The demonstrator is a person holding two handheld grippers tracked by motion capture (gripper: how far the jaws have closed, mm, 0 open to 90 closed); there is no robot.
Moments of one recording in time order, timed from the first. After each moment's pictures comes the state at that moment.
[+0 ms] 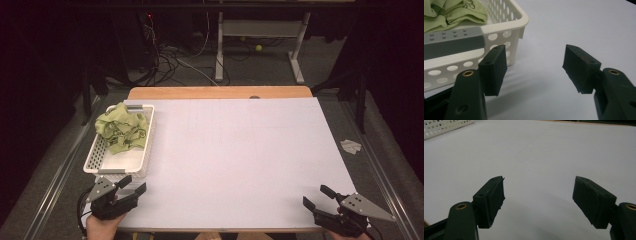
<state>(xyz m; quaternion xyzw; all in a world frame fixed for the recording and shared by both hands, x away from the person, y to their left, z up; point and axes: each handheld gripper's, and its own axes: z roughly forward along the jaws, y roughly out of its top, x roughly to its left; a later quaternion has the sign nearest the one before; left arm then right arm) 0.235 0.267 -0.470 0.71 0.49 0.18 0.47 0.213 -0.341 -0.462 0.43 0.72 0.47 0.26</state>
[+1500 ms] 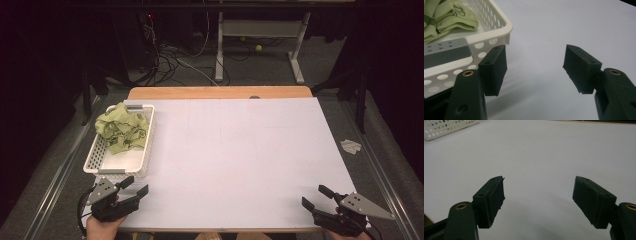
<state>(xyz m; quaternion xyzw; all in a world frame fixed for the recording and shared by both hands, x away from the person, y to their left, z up) 0.229 0.261 -0.462 0.73 0.46 0.18 0.47 0.216 -0.341 -0.463 0.43 0.73 0.48 0.24</state>
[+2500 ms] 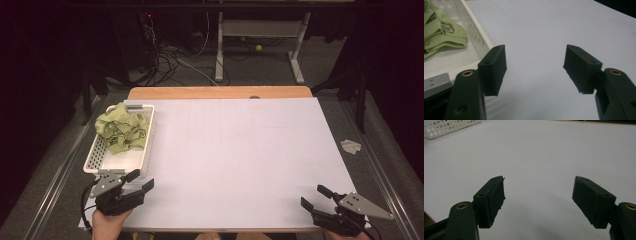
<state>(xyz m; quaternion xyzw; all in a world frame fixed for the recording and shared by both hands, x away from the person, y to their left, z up) 0.240 0.246 -0.439 0.73 0.45 0.17 0.48 0.216 -0.340 -0.463 0.42 0.73 0.48 0.24</state>
